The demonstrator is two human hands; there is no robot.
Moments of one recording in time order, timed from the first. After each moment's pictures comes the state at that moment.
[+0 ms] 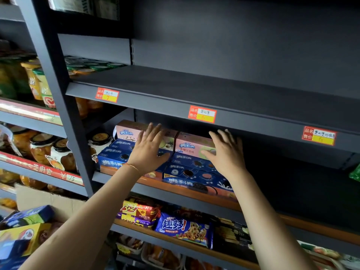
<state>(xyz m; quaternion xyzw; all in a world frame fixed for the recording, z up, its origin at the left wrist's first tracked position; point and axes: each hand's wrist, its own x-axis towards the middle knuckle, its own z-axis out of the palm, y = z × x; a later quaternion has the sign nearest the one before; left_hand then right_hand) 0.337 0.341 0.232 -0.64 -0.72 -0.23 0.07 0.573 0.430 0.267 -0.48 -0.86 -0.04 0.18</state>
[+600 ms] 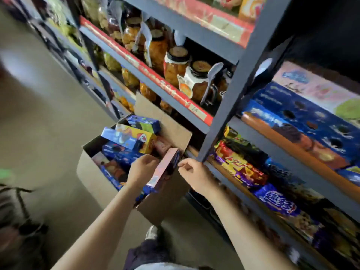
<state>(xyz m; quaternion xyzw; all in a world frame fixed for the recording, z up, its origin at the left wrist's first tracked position) 0.168 0.050 0.016 -0.07 -0.86 -0.43 -0.25 0.288 0.199 0.039 -0.27 -0.84 0.47 -0.04</state>
